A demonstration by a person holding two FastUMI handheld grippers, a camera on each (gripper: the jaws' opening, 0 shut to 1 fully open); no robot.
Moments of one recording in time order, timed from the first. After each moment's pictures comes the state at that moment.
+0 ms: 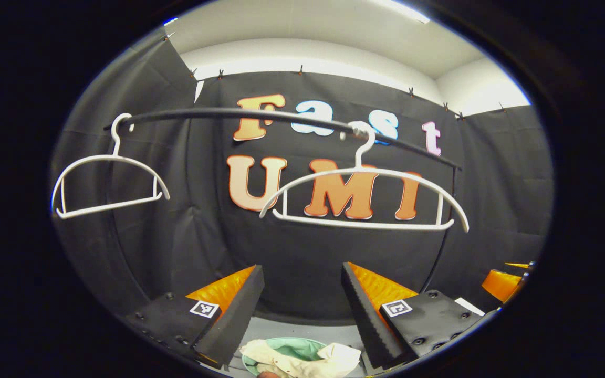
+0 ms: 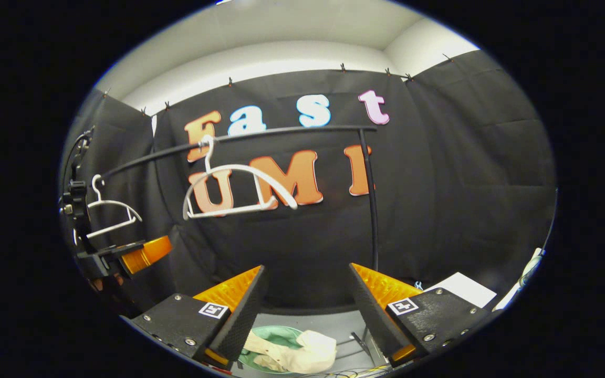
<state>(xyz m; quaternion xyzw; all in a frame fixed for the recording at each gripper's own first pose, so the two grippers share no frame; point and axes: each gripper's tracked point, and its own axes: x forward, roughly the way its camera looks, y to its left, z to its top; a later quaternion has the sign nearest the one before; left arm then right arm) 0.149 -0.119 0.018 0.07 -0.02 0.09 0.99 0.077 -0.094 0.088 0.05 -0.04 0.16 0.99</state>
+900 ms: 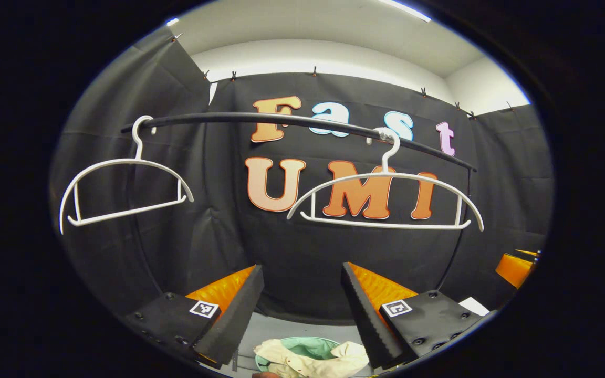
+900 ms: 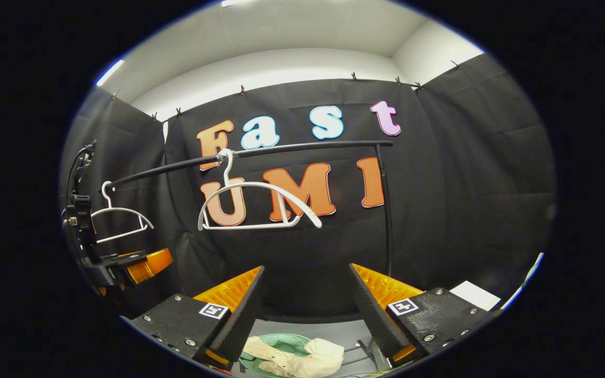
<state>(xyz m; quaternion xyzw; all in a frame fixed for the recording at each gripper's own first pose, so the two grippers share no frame) 0.118 -0.073 0.022 0.09 -0.02 0.14 0.99 0.068 -0.067 0.087 0.04 -0.05 0.18 0.98</state>
